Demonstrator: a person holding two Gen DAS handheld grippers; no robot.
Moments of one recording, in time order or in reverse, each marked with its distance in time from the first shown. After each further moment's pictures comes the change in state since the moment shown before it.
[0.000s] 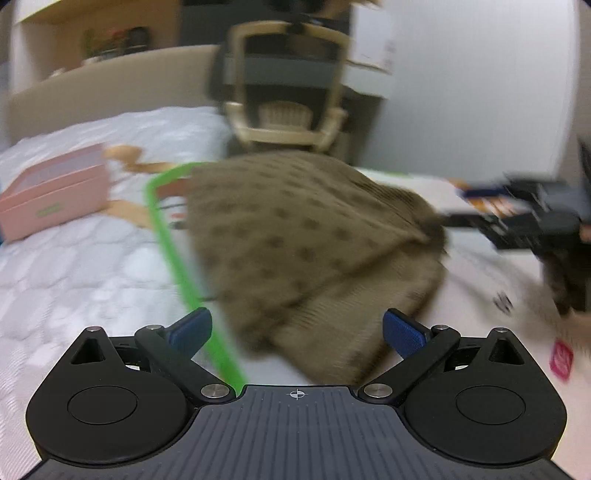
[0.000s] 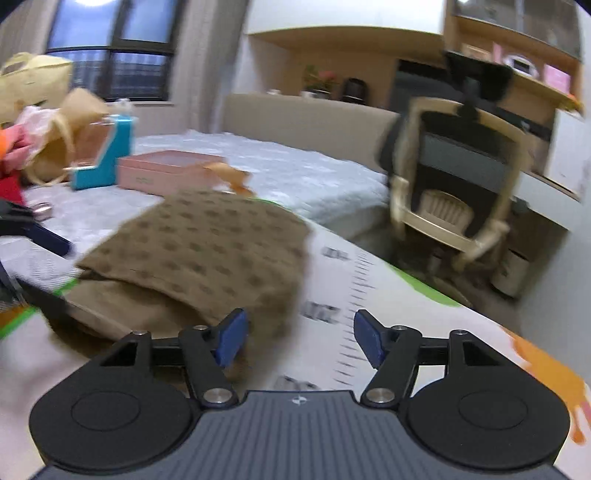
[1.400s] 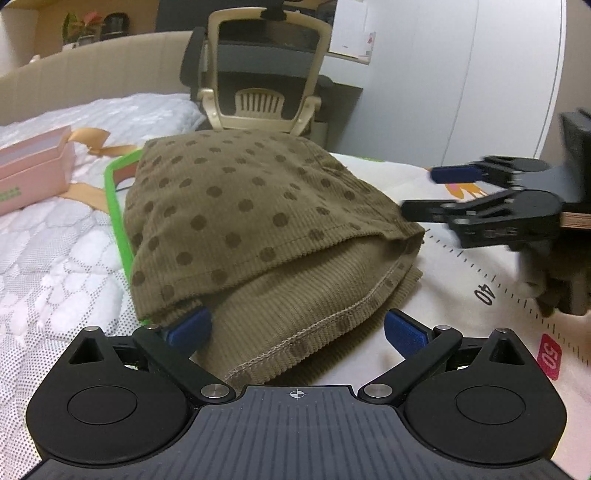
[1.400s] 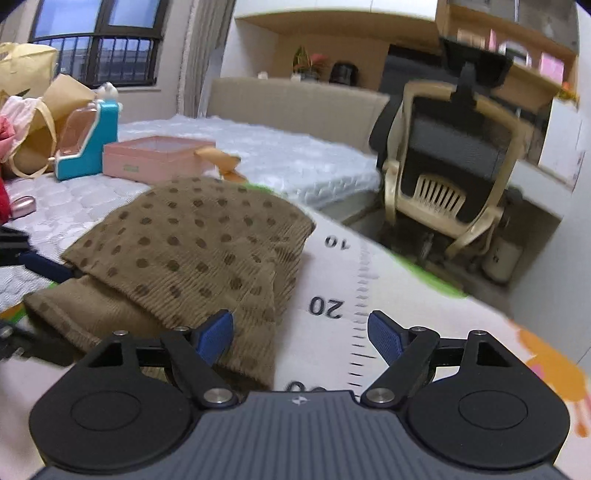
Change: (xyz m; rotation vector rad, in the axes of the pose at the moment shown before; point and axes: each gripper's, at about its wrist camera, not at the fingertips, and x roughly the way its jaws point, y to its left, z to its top) left arm 0.011 -0.009 -0.006 -0.075 -0.009 -0.096; right arm 0.032 0.007 0.011 0.027 0.084 -0.057
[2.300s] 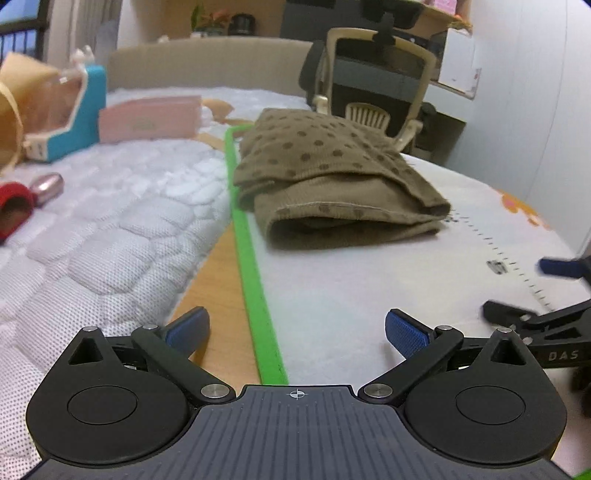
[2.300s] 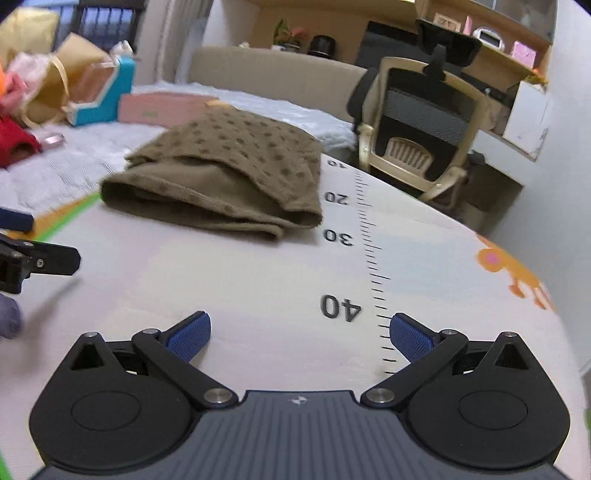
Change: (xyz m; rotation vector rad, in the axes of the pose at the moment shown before) left arm -0.073 -0.070 -0.087 -0.213 -0.067 0.372; right arm -0.110 0.069 -0.088 0.006 0.089 -0.128
